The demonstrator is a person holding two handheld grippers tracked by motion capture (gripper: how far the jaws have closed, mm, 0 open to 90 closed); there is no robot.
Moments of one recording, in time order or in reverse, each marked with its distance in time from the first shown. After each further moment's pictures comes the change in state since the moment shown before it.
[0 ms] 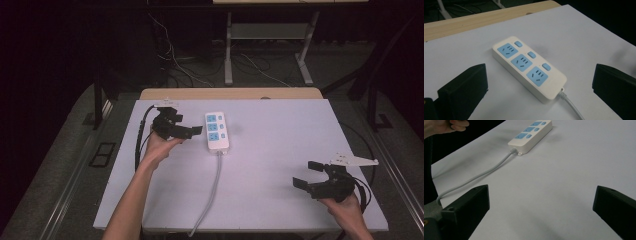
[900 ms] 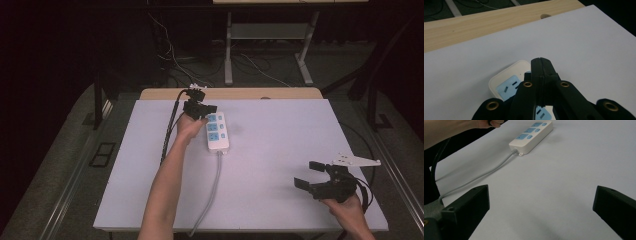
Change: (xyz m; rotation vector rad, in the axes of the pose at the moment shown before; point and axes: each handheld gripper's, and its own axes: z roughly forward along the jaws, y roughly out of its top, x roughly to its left) left arm 0.019 0.047 0.110 0.065 0.065 -0.075; right arm -0.001 0.000 -0.004 -0.005 0.005 -0.004
